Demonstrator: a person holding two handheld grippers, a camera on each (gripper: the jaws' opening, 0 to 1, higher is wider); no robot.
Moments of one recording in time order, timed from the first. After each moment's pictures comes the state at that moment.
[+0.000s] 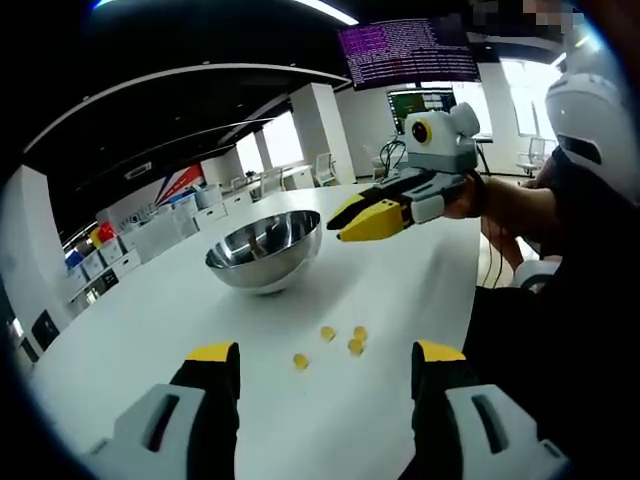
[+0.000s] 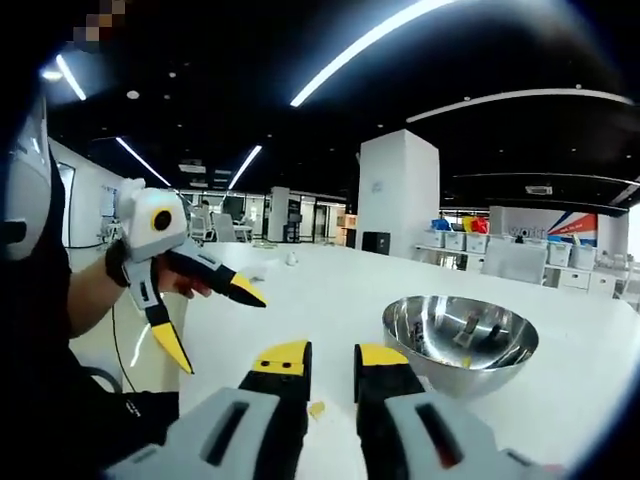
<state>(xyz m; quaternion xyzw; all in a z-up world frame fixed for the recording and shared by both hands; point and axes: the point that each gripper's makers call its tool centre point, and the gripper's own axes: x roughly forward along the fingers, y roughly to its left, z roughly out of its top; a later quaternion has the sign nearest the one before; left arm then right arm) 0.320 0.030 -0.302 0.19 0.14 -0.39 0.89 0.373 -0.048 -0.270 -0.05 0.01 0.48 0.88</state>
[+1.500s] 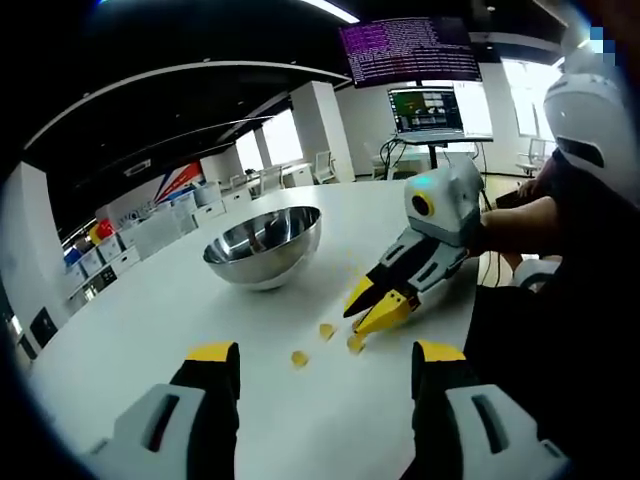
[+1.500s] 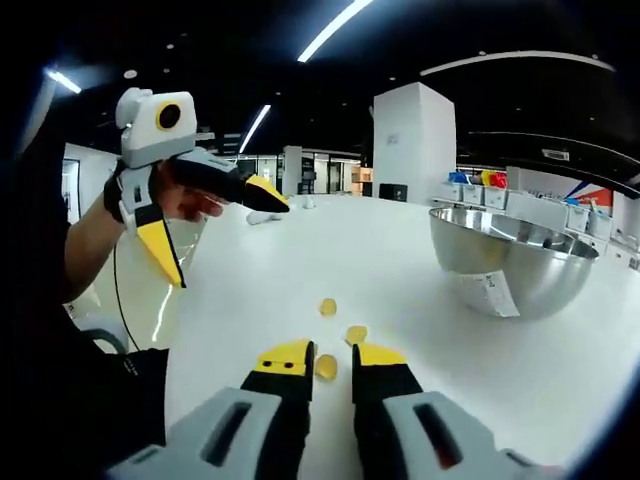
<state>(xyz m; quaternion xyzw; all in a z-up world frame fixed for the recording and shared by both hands) 0.322 0.029 -0.308 0.19 0.14 -0.39 0.89 0.357 -0.023 -0.365 -0.09 0.11 0.50 0.85</state>
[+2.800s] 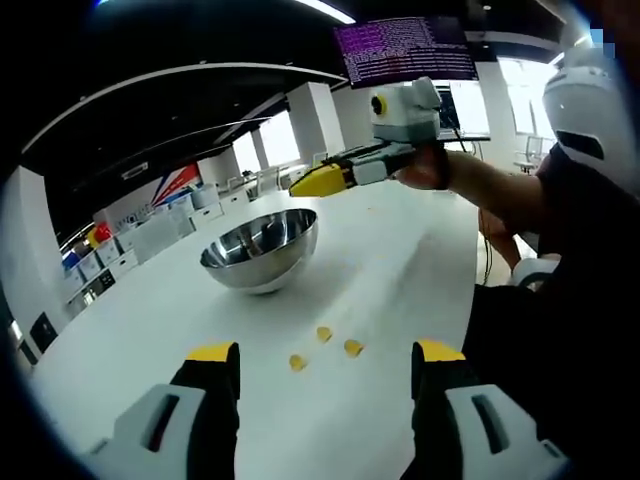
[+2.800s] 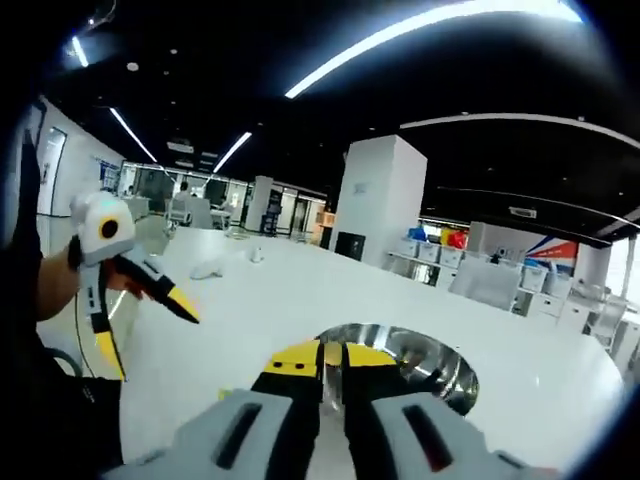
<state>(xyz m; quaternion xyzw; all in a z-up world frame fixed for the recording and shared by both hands) 0.320 0.023 -0.306 0.20 0.14 -0.40 0.88 0.458 -0.079 -0.227 -0.13 -0.01 0.40 0.91</state>
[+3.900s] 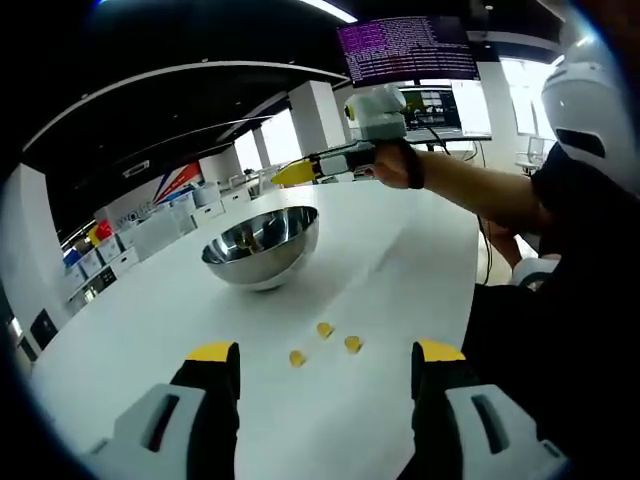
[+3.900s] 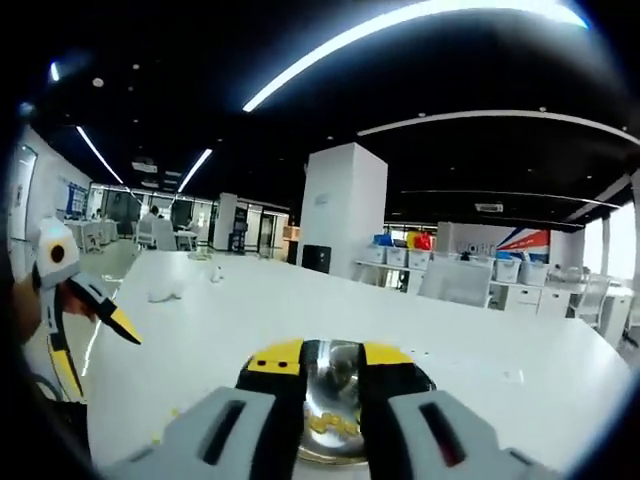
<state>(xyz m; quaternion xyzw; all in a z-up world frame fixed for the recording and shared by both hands) 0.320 0.029 -0.307 0.19 0.14 -0.39 0.89 0.477 -0.094 -0.200 -0.06 -0.05 0.37 0.93</state>
